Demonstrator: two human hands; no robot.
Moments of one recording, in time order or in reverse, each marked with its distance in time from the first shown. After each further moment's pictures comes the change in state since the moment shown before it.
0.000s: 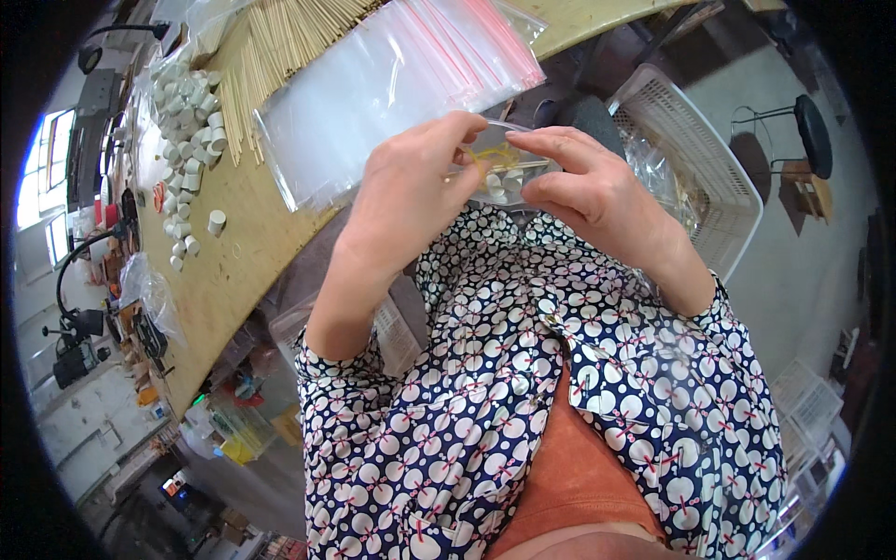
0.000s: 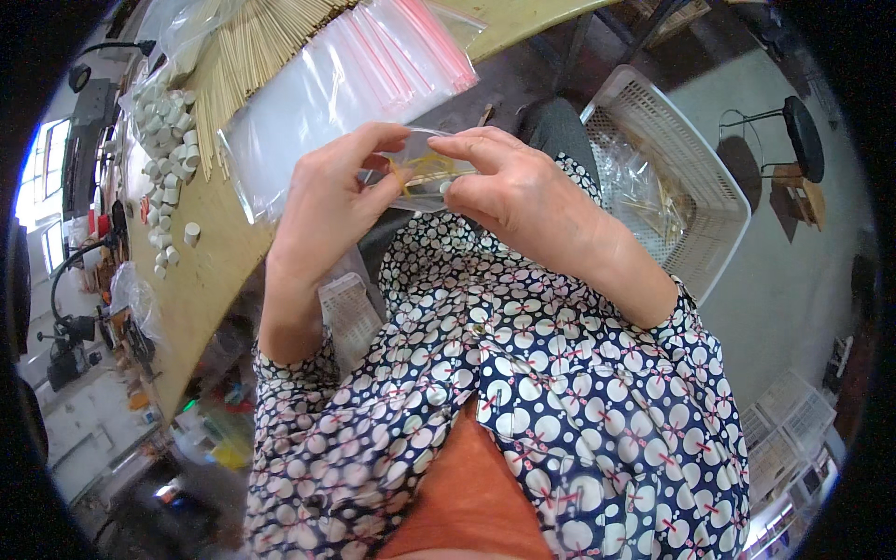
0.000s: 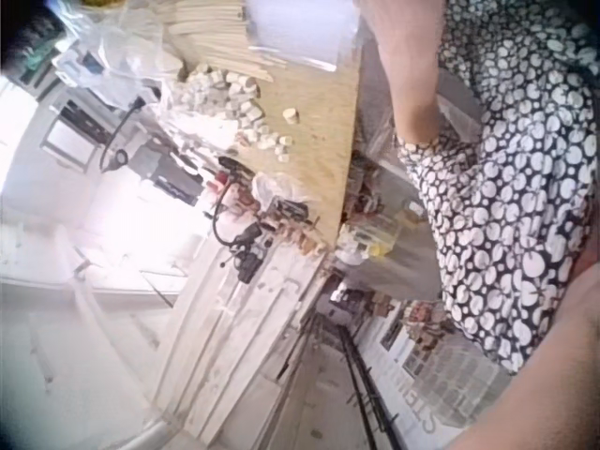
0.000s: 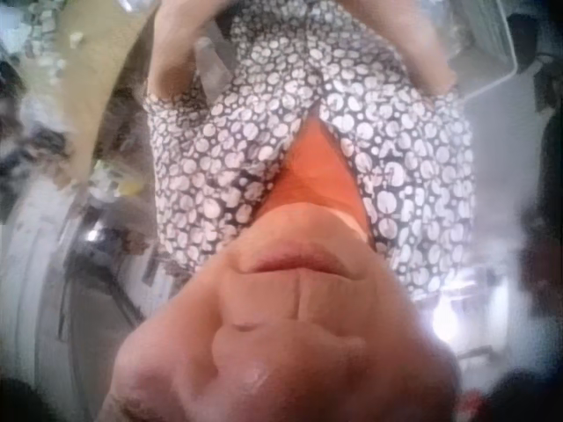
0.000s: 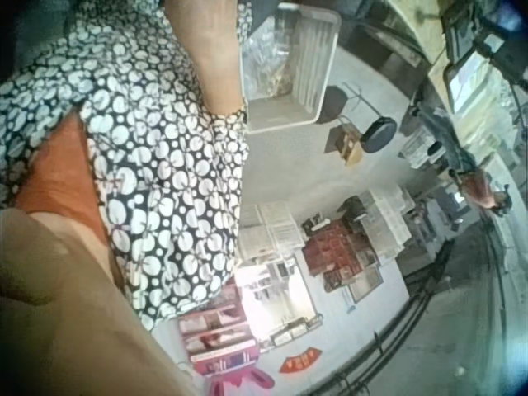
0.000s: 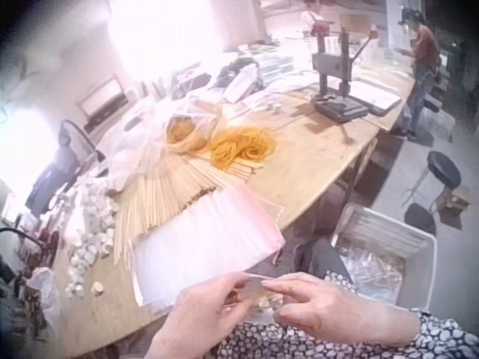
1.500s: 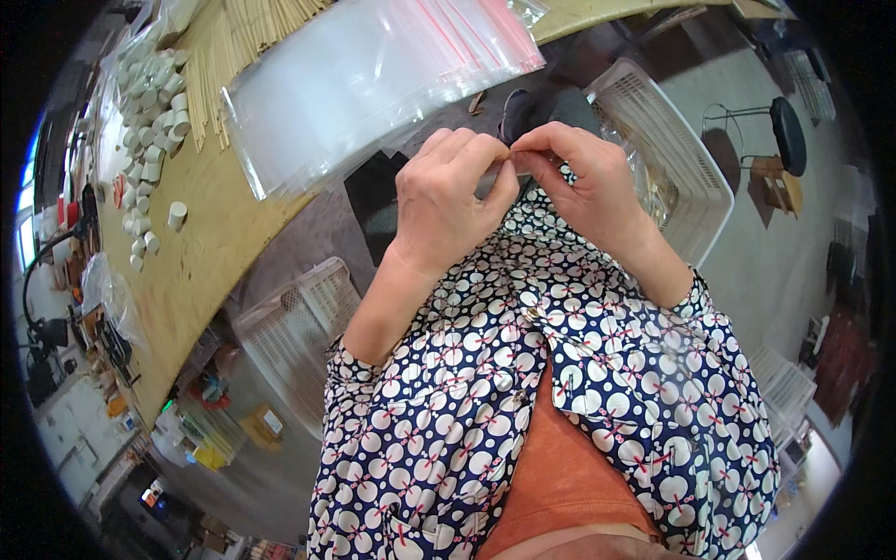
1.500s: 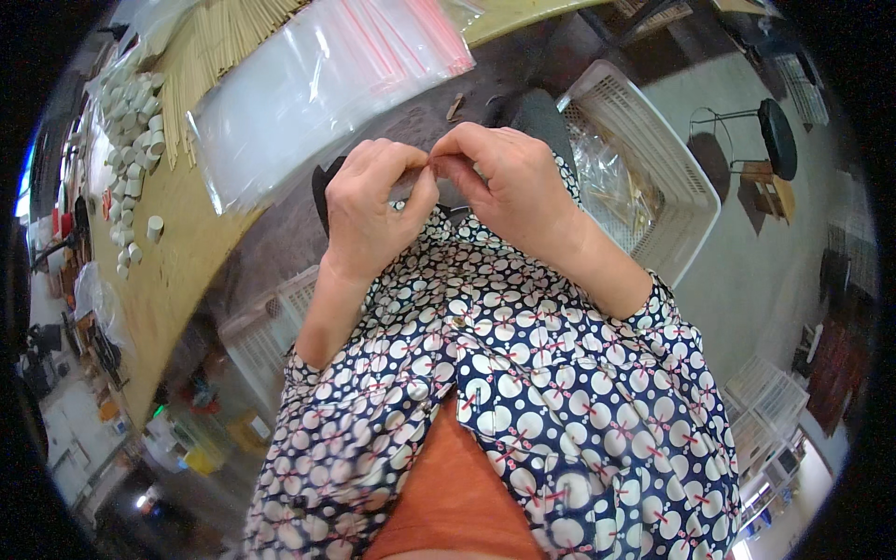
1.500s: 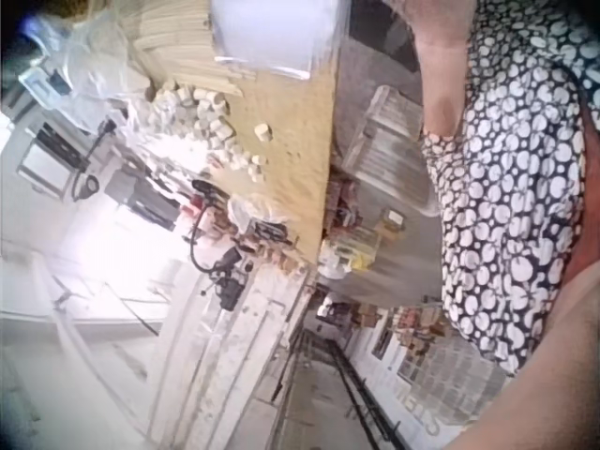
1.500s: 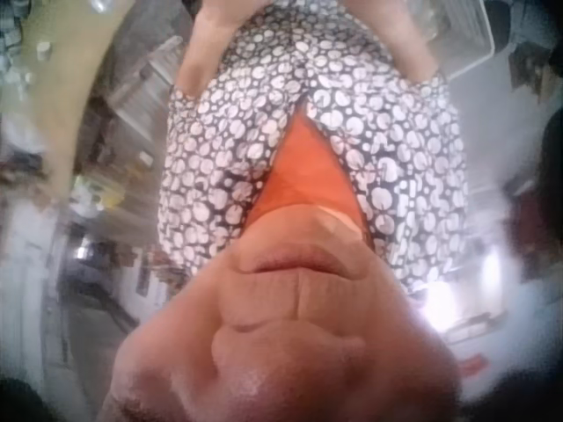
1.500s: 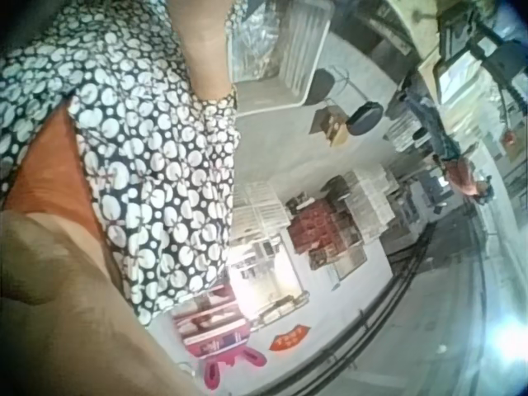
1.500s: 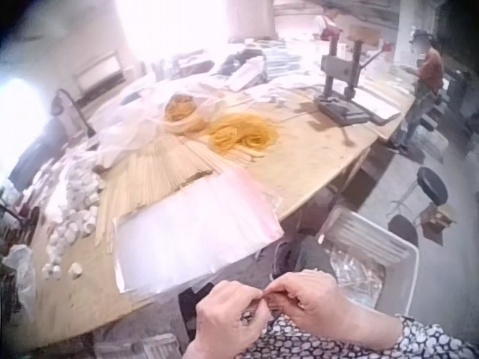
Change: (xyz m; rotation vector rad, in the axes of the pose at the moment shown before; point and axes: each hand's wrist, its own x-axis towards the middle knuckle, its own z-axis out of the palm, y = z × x) left_hand -0.020 -0.005 0.080 -0.073 0.354 0.160; right_hand -0.012 0.006 0.021 0.034 0.134 0.282
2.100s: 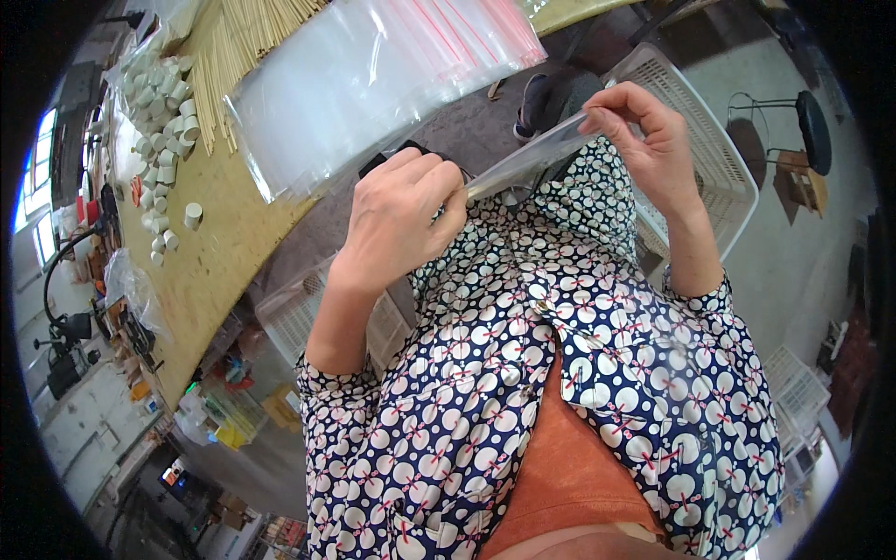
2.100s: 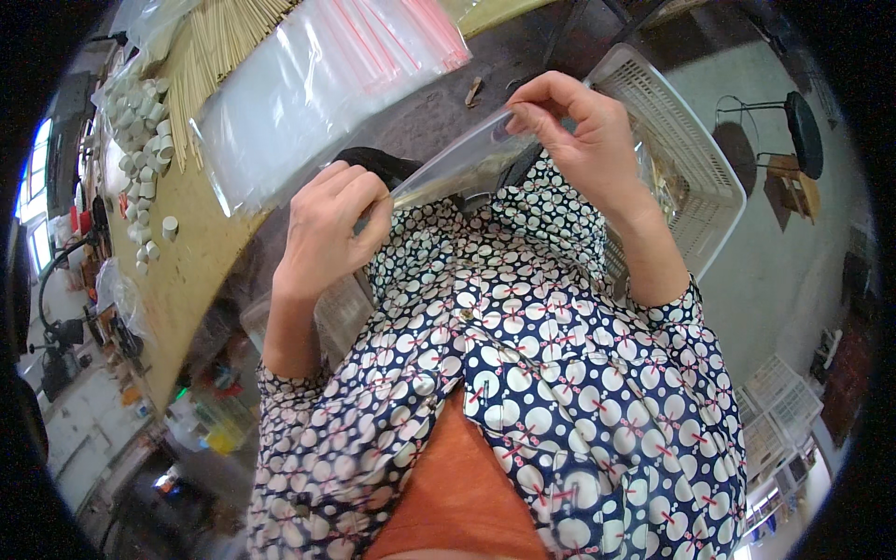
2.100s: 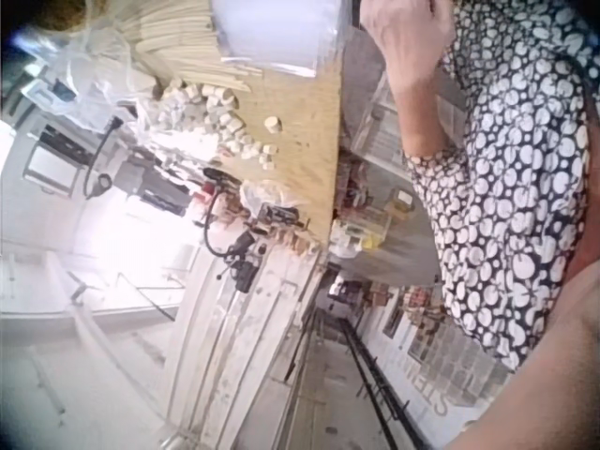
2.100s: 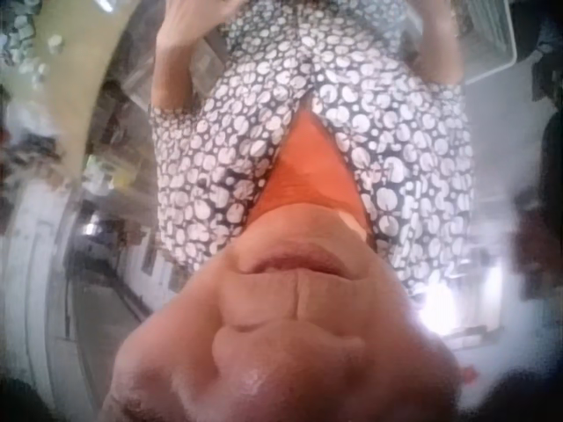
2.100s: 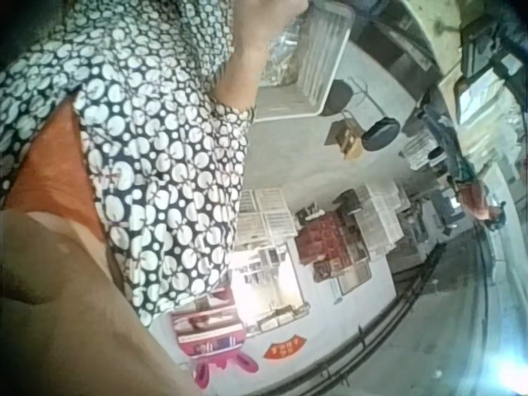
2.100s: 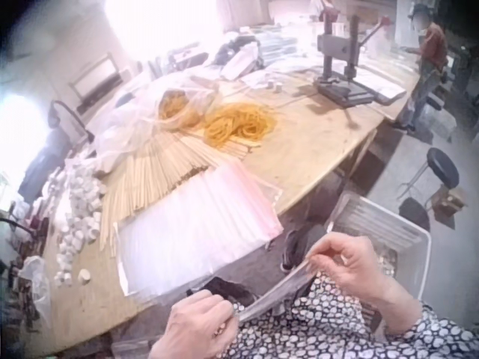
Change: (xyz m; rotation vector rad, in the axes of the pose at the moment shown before) left_hand -0.008 -0.014 -0.055 0.111 -0.338 0.087; right_hand -0.007 0.040 -0.040 0.350 0.045 0.296
